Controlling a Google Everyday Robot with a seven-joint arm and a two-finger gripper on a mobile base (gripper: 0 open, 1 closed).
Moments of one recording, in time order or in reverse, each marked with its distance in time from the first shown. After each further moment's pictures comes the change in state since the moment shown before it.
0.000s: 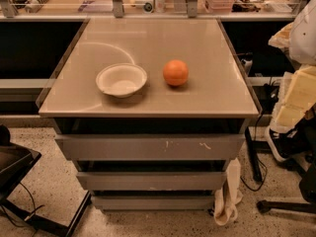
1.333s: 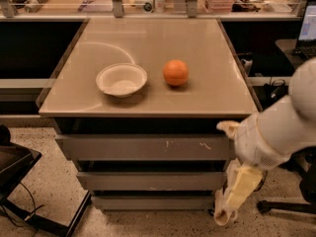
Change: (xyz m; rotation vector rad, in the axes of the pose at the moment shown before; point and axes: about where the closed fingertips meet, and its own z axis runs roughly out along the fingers) arm -0.012 0.106 0.167 -0.187 -0.219 -0.089
